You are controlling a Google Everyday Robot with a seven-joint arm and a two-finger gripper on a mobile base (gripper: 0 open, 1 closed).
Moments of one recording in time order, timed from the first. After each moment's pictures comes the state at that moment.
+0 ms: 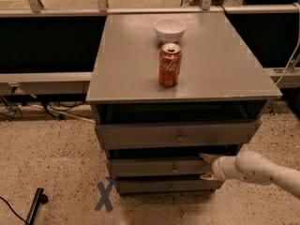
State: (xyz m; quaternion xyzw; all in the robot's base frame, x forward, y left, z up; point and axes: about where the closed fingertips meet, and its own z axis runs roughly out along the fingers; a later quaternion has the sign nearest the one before) arm 0.556 -0.247 0.406 -0.72 0.62 -0.03 0.32
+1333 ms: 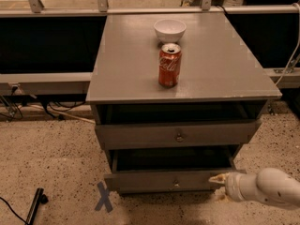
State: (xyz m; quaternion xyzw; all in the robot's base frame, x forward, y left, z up) arm 0.473 -0.264 0.436 -0.70 0.64 0.01 0.31
